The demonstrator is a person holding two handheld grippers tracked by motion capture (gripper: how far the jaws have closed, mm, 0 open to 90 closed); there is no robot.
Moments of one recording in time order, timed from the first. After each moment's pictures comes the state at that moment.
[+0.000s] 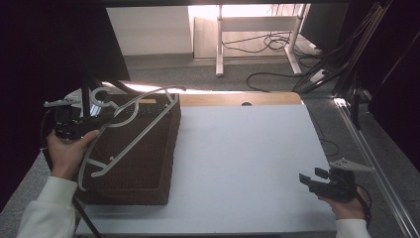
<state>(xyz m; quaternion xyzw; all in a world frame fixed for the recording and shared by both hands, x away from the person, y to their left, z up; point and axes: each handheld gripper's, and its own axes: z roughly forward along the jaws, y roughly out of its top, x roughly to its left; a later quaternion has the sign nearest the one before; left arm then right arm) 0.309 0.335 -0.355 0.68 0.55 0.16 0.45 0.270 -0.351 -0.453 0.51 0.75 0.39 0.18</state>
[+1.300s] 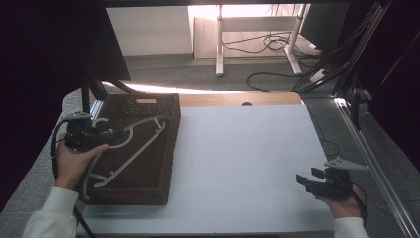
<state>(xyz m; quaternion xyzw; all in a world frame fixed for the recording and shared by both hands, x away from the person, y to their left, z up) 0.307 0.325 -0.399 0.73 0.53 0.16 0.41 0.275 -0.343 -0.457 0.49 0.77 0.38 0.17</state>
